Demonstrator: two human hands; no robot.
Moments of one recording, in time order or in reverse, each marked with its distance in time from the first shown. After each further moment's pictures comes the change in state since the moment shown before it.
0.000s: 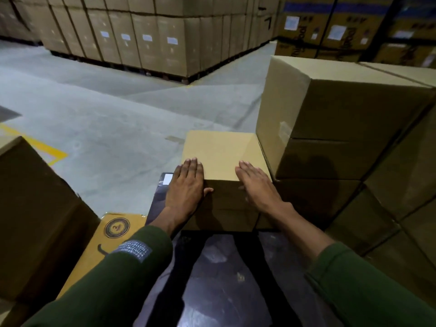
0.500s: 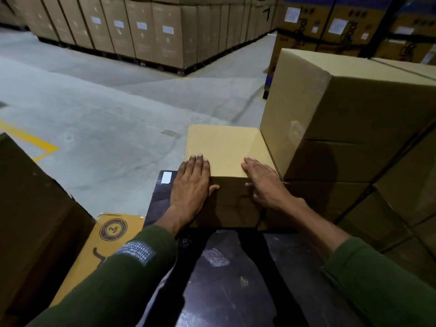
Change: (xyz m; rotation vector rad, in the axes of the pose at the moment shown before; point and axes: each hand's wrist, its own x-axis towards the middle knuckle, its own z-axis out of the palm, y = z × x) left_hand 0.021 -0.004 0.019 -0.032 0.041 0.000; right_hand 0.027 0.022 0.011 0.064 0.006 0.003
